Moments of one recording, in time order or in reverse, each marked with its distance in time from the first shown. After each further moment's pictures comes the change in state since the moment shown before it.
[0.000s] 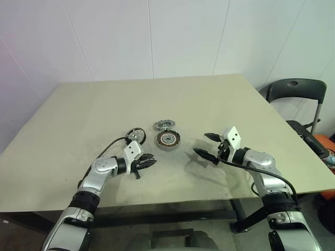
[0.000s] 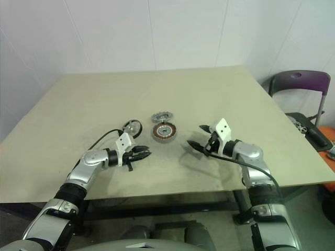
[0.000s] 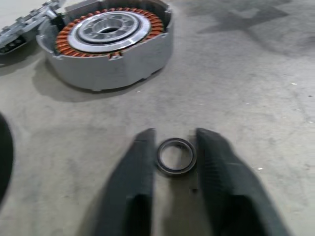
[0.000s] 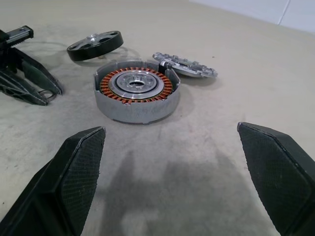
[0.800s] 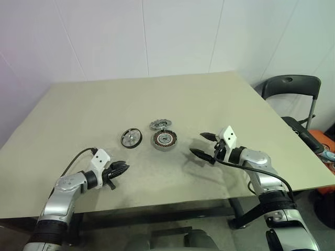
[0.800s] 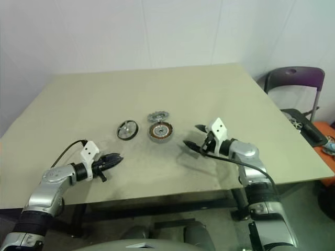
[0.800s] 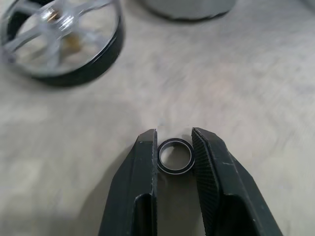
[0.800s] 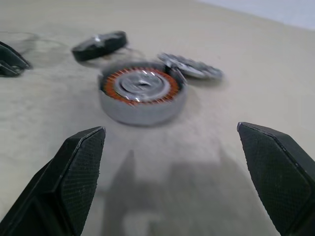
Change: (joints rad) left arm 0.344 0.167 0.216 -0.399 -0.124 0.227 0.095; right arm -0.034 0.029 0.042 0.005 0.000 0.001 0.012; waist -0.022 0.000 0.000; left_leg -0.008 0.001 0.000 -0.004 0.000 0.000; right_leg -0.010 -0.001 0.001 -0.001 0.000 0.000
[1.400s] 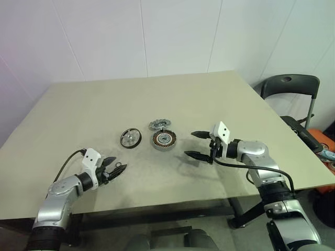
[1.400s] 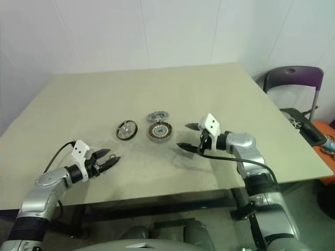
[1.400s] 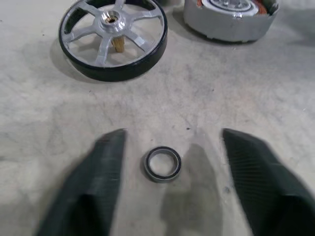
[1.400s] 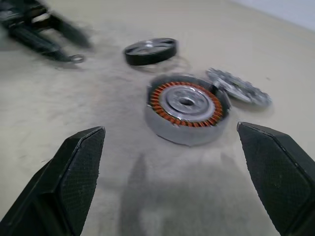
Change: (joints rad) left arm 0.039 -0.013 0.090 -0.055 -0.103 0.091 0.059; right arm -0.116 -0.071 0.077 -0.039 -0.001 0.051 0.197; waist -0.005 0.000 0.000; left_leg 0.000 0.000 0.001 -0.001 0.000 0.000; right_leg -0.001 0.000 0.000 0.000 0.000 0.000
